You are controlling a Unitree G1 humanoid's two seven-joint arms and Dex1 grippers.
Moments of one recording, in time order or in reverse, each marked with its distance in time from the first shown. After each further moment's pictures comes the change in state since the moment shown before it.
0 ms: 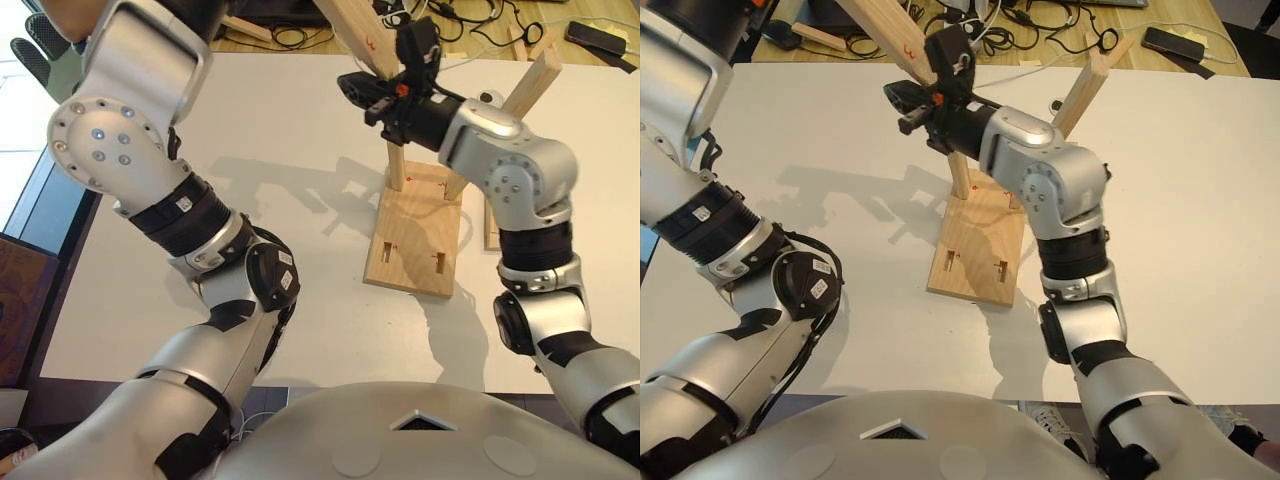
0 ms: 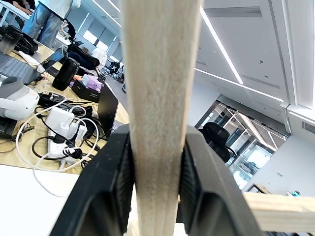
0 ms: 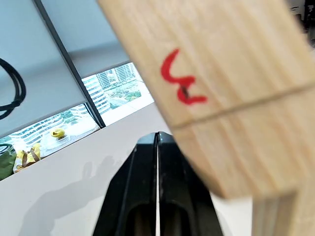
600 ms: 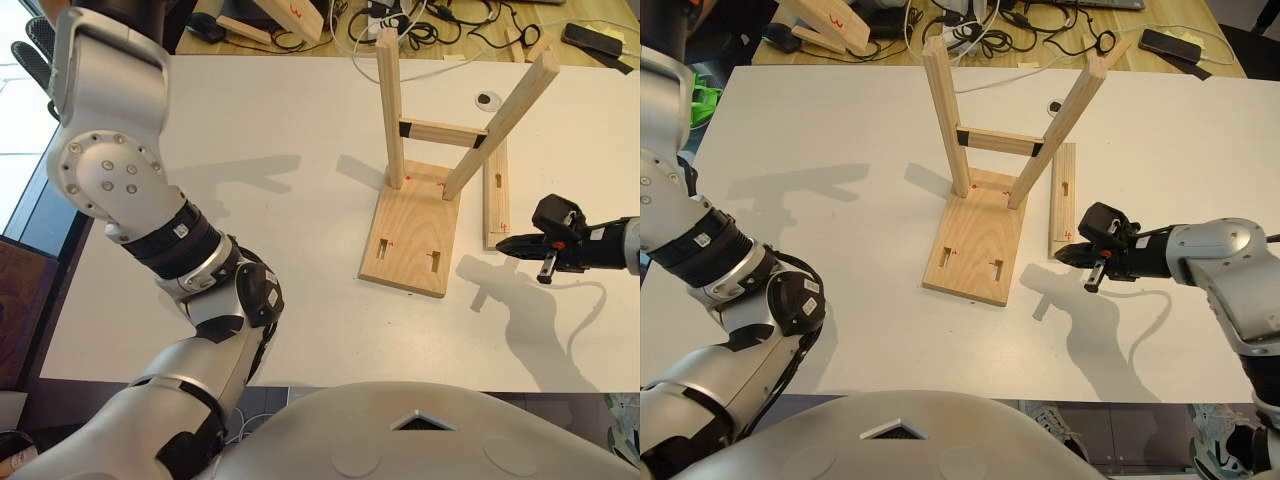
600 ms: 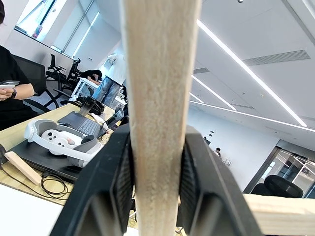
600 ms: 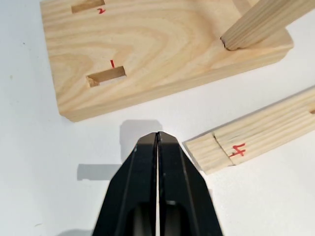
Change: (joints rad) left arm 0.130 0.077 -0.100 -0.093 0.083 -0.255 0.092; right arm 0.624 -0.909 -0.019 -0.289 -0.175 -0.028 0.519
